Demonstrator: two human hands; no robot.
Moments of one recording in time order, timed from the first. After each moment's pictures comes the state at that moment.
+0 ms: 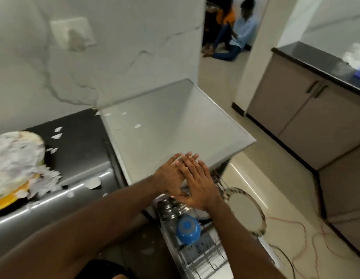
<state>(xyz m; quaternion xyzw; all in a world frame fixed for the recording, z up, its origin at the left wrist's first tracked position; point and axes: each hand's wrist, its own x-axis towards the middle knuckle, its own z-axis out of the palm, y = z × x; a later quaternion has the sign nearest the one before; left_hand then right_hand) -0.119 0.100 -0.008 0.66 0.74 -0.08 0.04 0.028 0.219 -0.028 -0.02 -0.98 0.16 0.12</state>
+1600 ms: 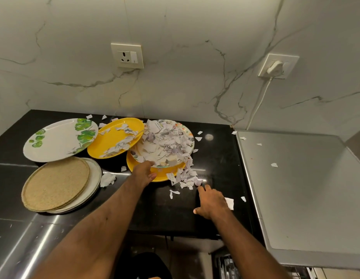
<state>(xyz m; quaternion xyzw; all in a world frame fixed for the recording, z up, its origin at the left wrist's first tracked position) -0.330 -0.415 0.009 -0.44 0.55 0.70 0.13 -0.231 -0.170 0.004 0.05 -0.97 0.00 -0.23</state>
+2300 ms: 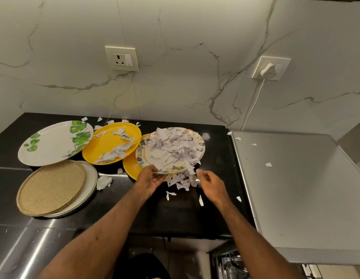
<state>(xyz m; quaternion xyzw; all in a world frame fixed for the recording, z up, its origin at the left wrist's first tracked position) -0.299 -0.382 0.021 -0.38 0.37 0.84 0.11 -0.250 -0.148 0.025 -0.15 -0.84 0.51 -0.10</state>
